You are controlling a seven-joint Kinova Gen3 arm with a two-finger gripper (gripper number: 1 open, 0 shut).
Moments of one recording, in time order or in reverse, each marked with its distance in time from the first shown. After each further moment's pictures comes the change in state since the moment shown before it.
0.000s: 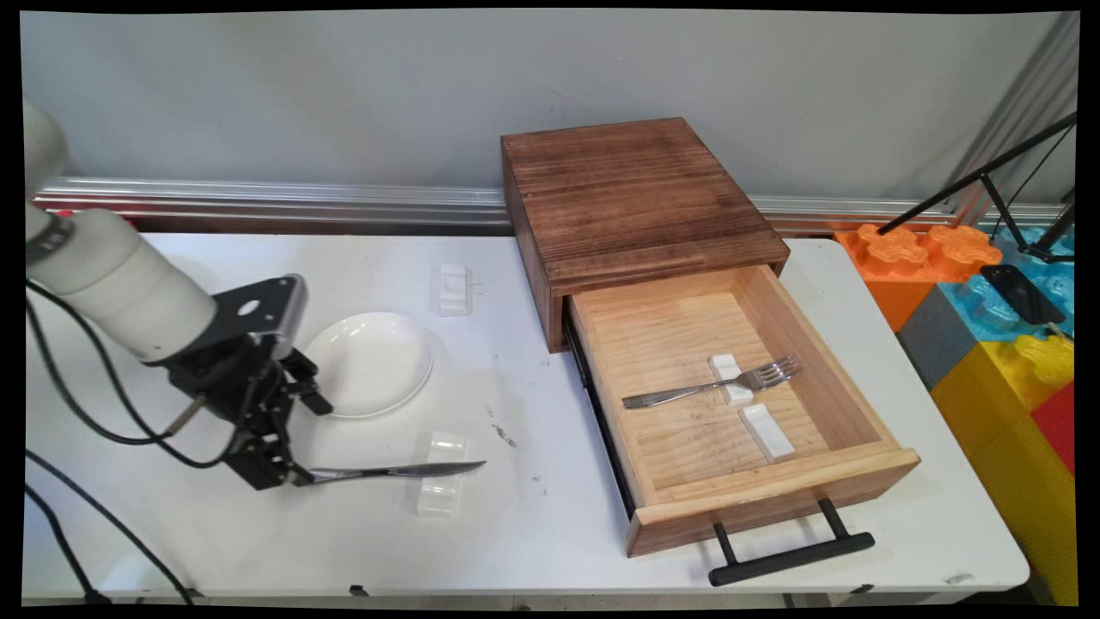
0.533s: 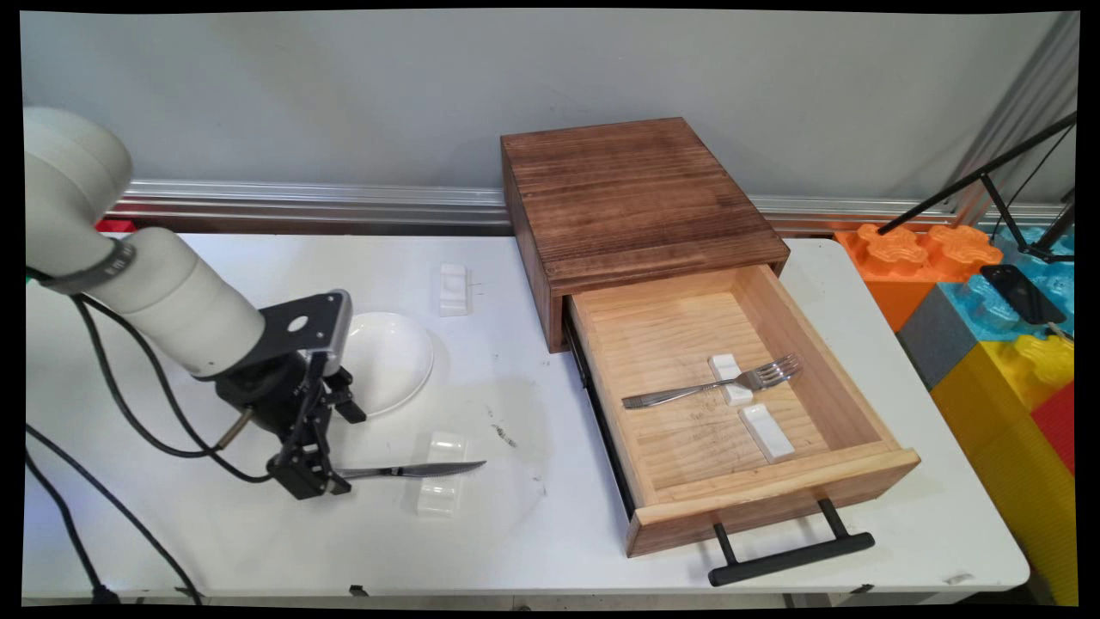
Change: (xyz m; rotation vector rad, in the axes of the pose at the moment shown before) arm 0.031 0.007 0.025 0.014 -0.005 0.013
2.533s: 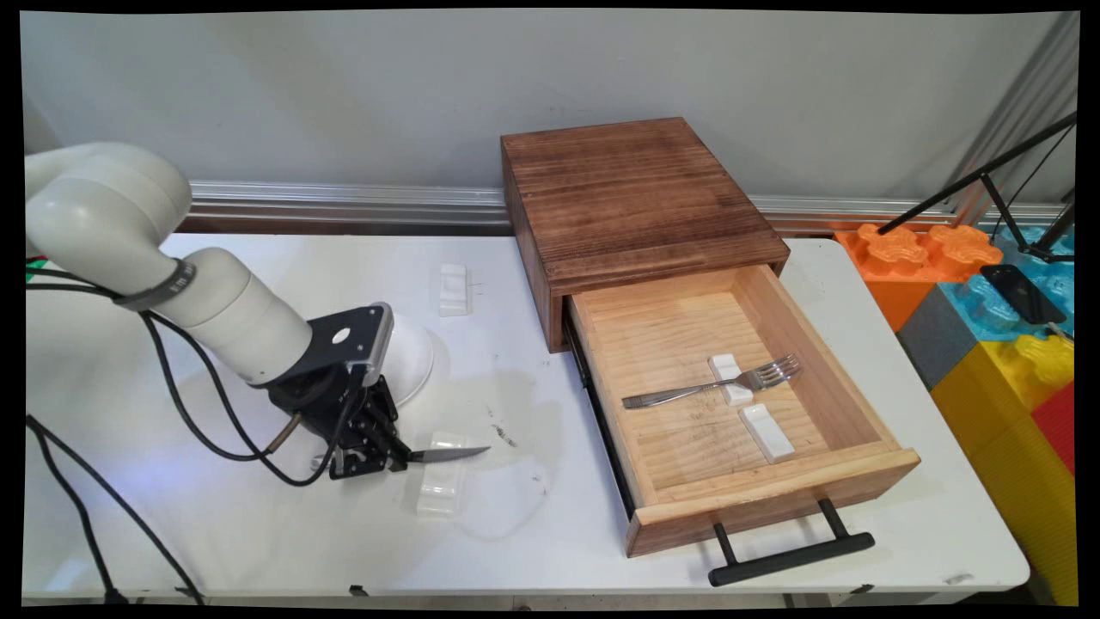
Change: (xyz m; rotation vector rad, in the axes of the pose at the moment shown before) arm 0.018 -0.012 0.034 -0.022 0.076 0.088
